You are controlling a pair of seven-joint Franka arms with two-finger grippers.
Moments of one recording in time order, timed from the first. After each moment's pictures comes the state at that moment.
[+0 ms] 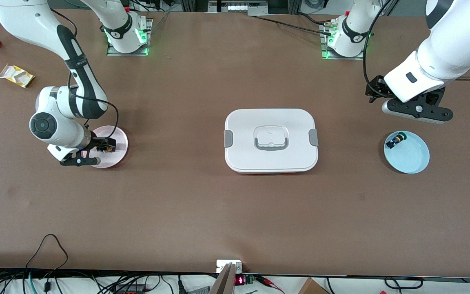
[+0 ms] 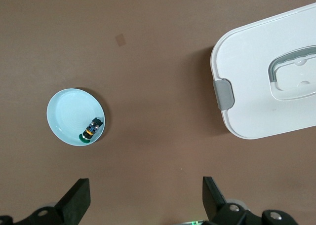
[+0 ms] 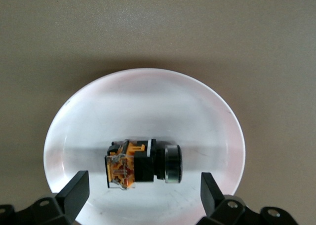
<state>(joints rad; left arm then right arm) -0.02 0.10 -0.24 -1.51 0.10 1.48 -0.01 0.09 0.43 -0.07 -2.06 -0.08 2.34 0.05</state>
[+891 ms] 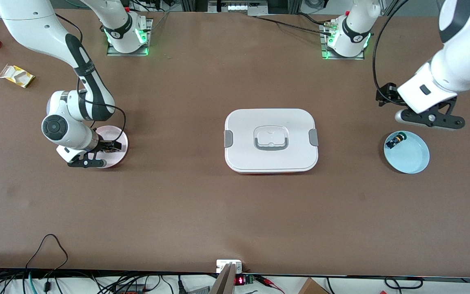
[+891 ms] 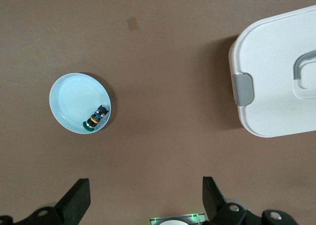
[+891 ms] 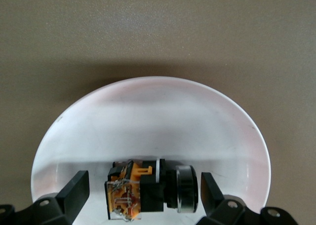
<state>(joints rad) 0.06 0.13 -0.24 -1.51 0.09 1.45 -0.01 0.10 0.48 -0.08 -2.08 -0.08 2.43 0.07</state>
